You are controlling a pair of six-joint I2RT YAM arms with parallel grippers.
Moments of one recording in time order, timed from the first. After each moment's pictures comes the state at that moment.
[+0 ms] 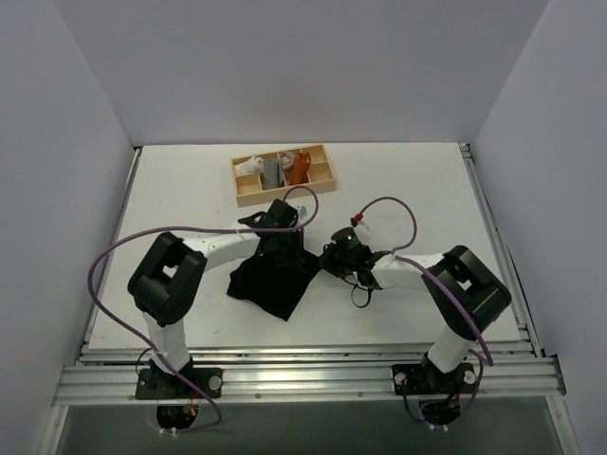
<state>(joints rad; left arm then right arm) -0.67 1.84 1.19 -0.33 0.28 -0.62 0.66 1.69 0.71 0.20 0.11 1.09</state>
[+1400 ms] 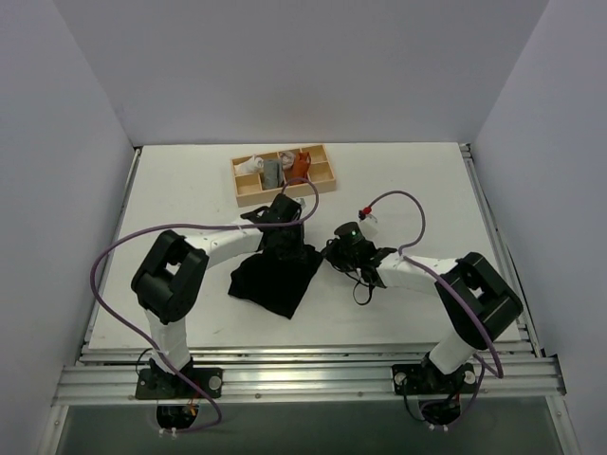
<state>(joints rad) -0.67 1.89 1.25 -0.35 0.18 -0.65 0.66 1.58 0.71 0.15 0.22 1.12</state>
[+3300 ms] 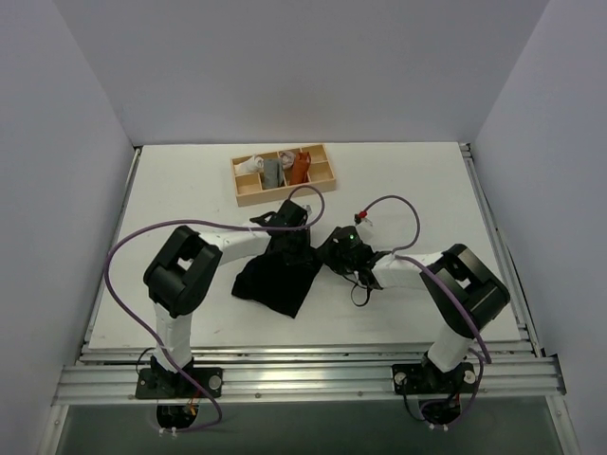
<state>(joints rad) -0.69 1.97 1.25 -0.28 0.22 -0.70 0.65 1.69 0.68 0.28 0.17 1.10</state>
